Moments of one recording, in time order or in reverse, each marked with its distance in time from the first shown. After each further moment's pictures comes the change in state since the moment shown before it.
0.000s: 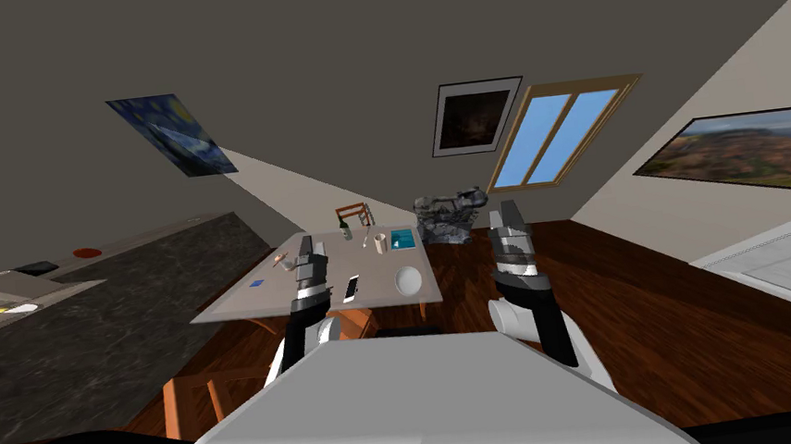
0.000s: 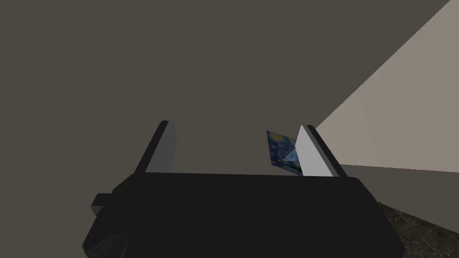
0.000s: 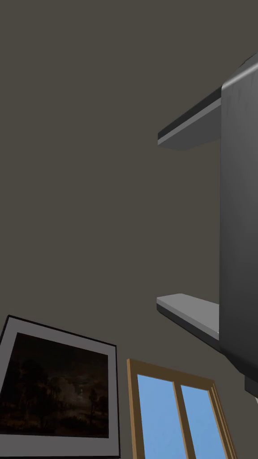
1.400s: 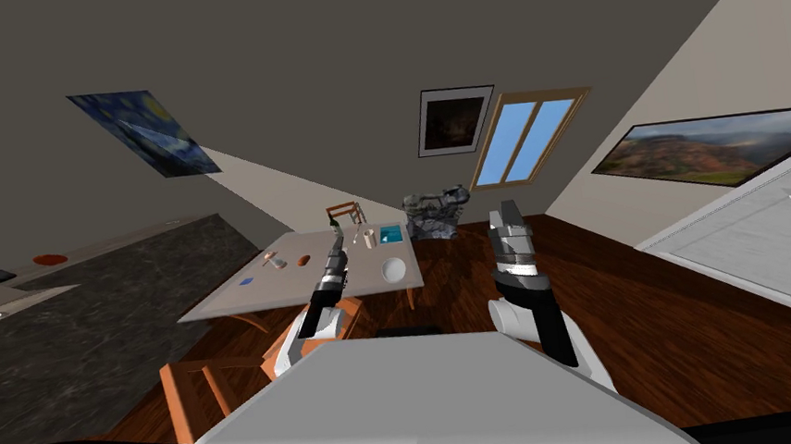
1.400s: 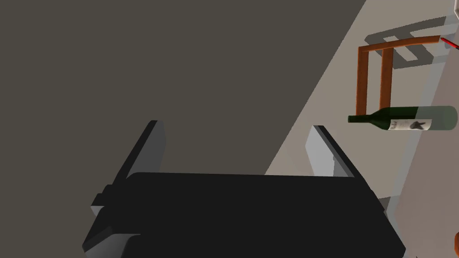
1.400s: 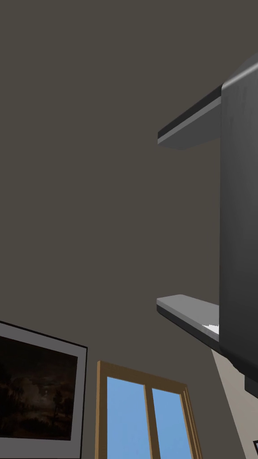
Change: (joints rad) left arm -0.143 0.172 -0.051 0.164 -0.073 0.290 0.098; right arm 0.000 0.000 0.000 0.000 0.000 0.000 0.000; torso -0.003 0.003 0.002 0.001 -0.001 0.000
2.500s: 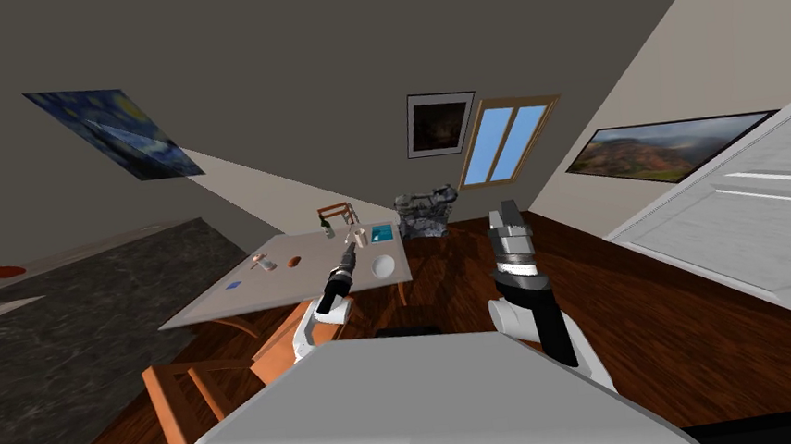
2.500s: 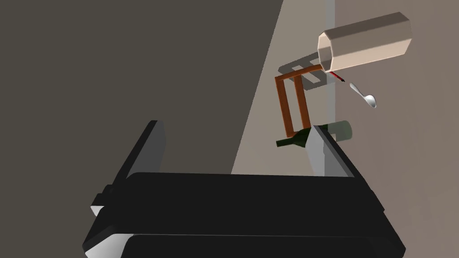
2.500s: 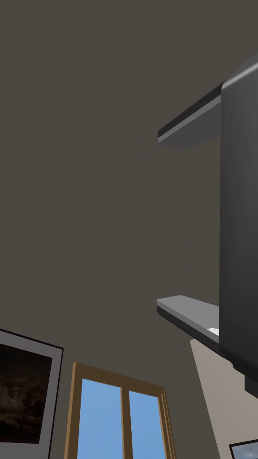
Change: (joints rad) left arm -0.140 0.030 -0.024 0.178 -0.061 0.271 0.049; right arm 0.000 0.000 0.000 0.000 0.000 0.000 0.000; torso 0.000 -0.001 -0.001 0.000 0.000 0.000
